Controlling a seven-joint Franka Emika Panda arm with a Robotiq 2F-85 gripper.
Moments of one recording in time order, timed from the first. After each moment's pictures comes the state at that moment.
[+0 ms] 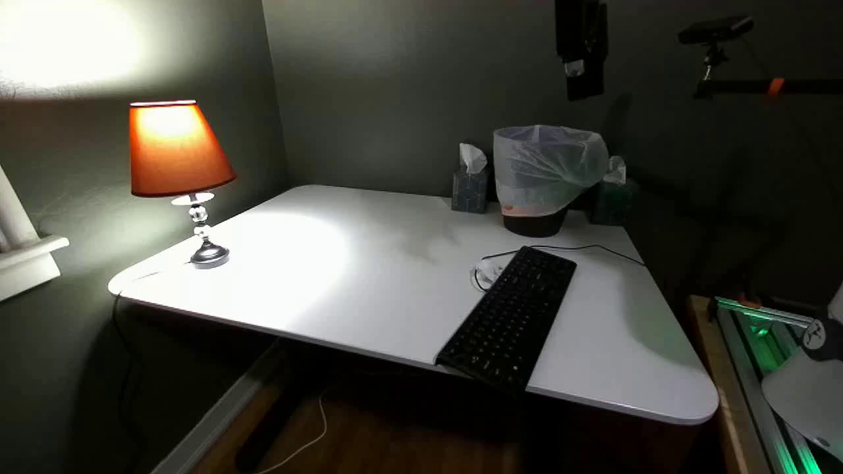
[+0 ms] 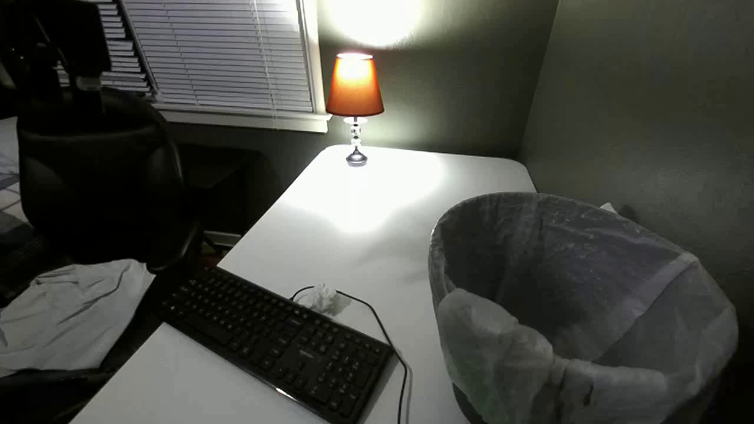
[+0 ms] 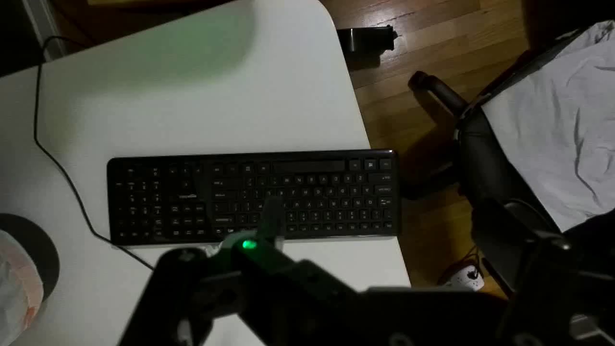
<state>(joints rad) 0.00 -0.47 0.04 -2.25 0.04 1.58 0.12</state>
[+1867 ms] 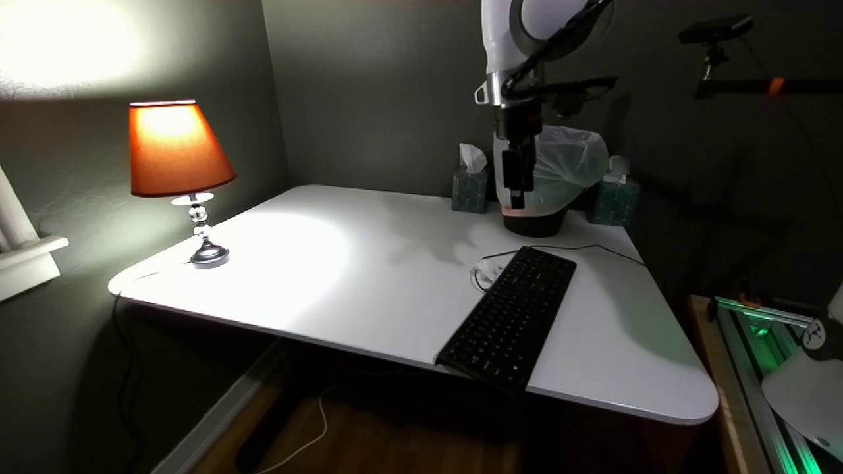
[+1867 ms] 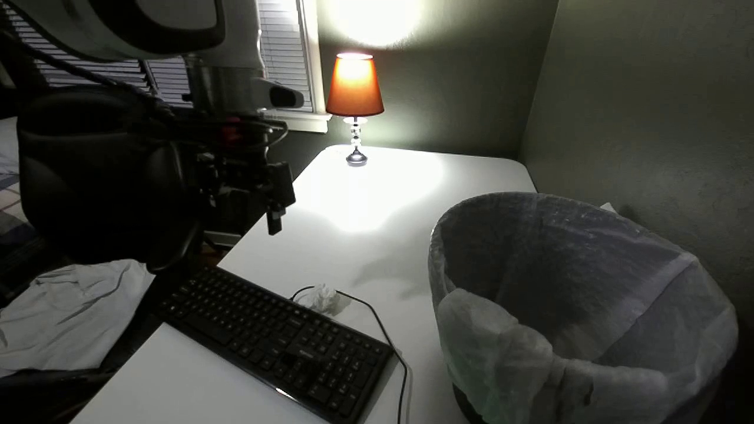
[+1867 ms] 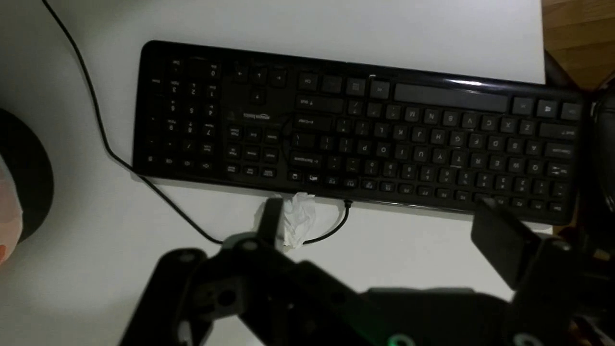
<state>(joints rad) -0.08 -0.08 -0.11 -2.35 -0.11 2.13 -0.18</state>
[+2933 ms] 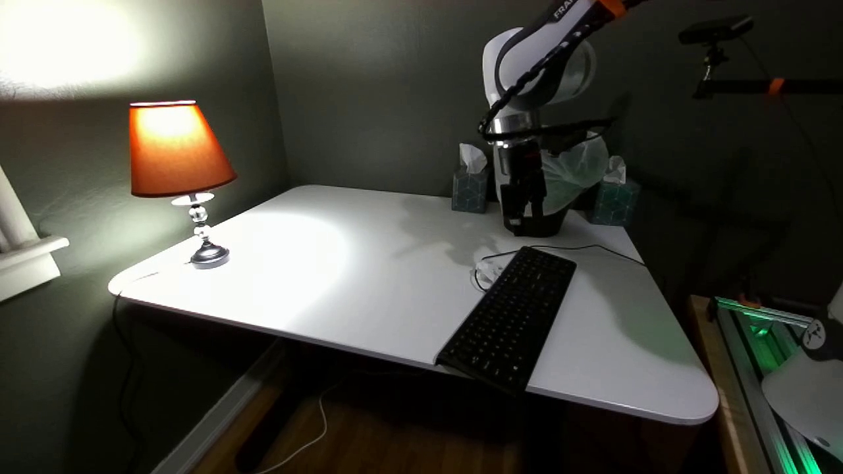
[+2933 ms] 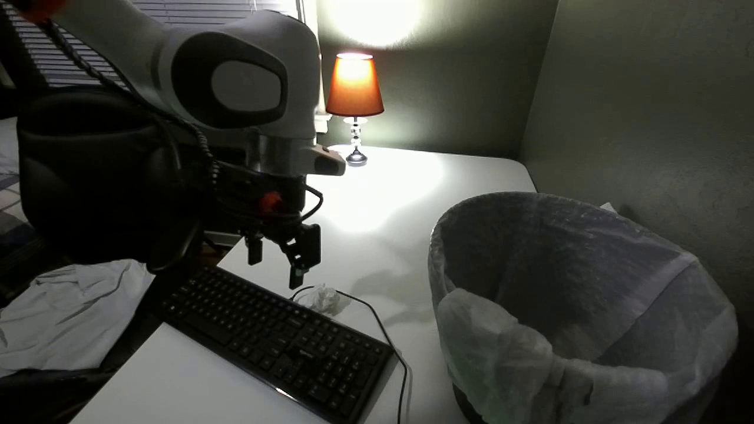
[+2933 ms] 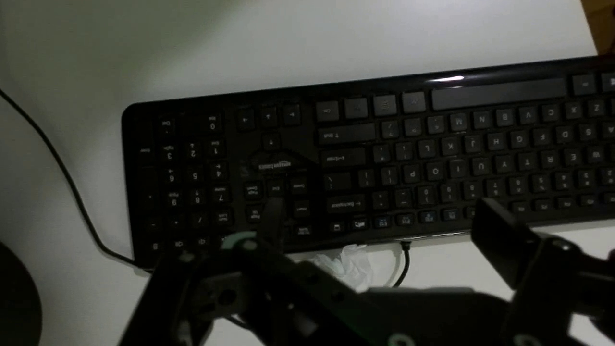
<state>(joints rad) -0.15 0.12 -0.15 -2.30 -0.03 2.17 -0.13</state>
